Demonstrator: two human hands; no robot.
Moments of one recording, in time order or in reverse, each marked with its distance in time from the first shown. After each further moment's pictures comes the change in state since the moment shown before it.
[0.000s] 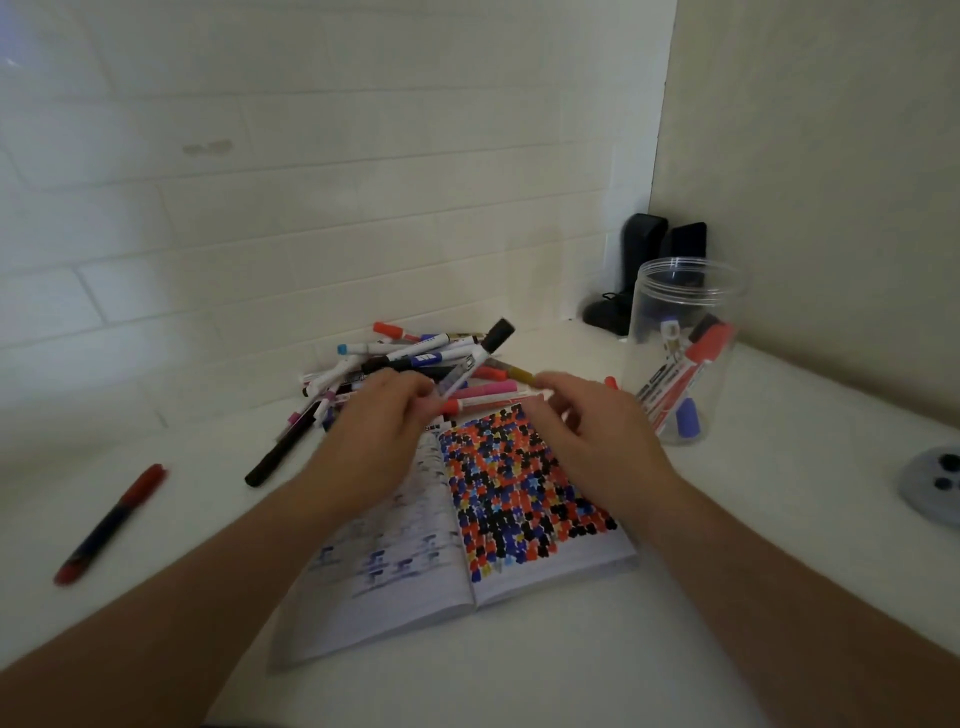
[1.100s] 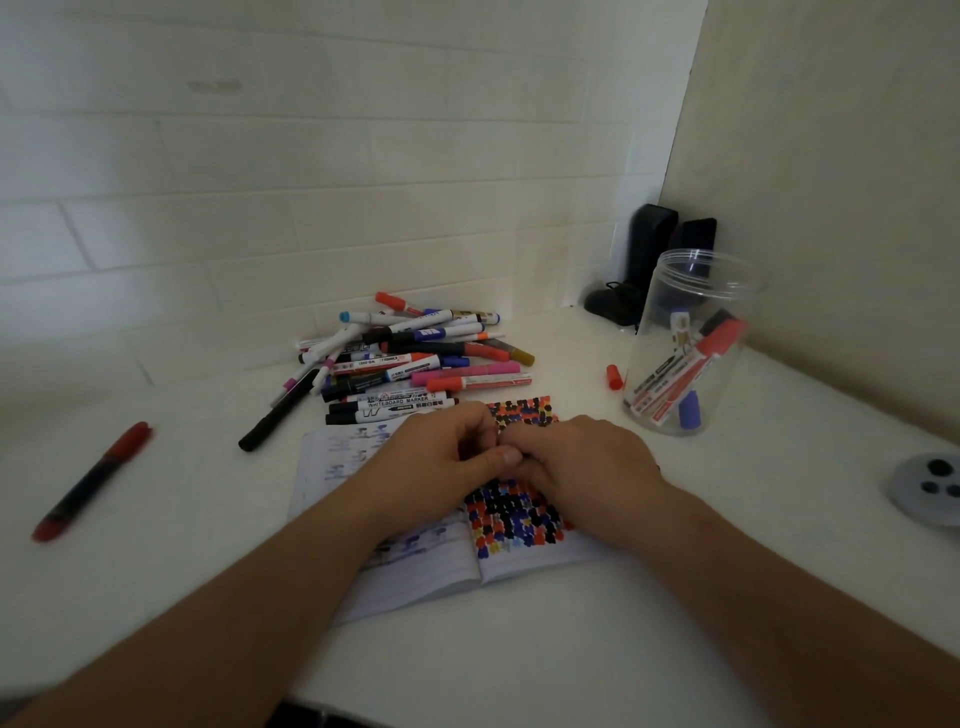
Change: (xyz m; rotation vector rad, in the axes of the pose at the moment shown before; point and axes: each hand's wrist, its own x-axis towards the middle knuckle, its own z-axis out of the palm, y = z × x) left_hand -0.026 0.015 0.034 -0.433 -0.263 0.002; right_hand -0.016 -0.012 0.010 -0.563 -0.379 -0.214
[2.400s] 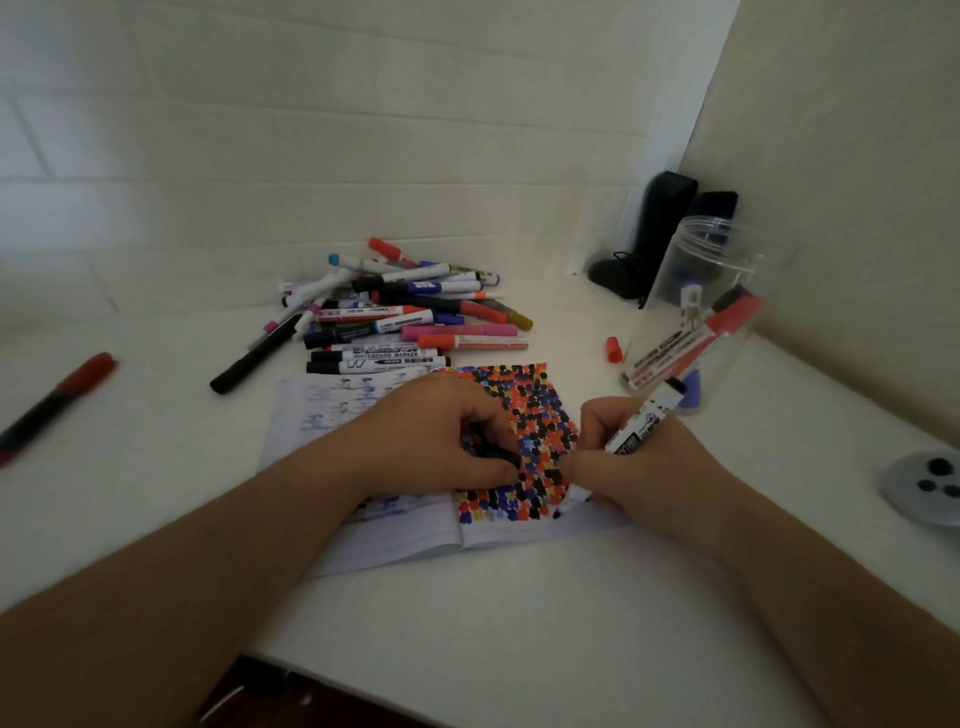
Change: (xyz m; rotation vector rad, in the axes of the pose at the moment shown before) left_hand 0.006 0.001 0.001 0.160 -0.169 0.146; right_hand -0.042 0.025 -0.009 1.028 -0.032 0.296
